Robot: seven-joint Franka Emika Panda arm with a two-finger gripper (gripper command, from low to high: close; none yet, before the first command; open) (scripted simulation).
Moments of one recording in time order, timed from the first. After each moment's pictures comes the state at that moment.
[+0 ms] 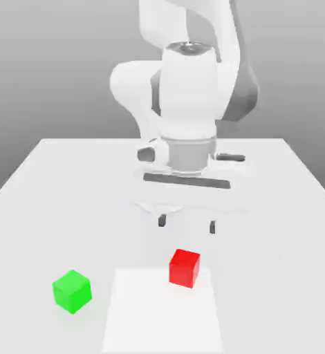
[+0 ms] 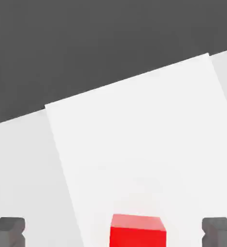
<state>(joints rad) -0.02 -0.09 0.16 -2.92 0.04 2.86 1.24</state>
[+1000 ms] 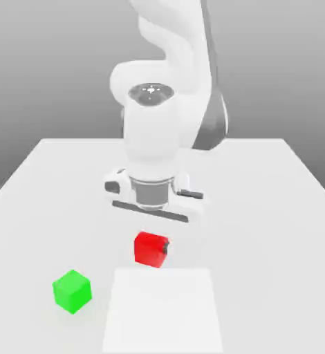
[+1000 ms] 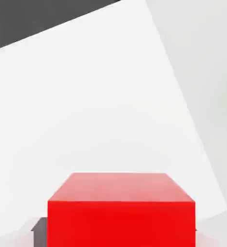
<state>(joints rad) -0.09 -0.08 -0.07 -2.81 -0.02 2.73 1.03</state>
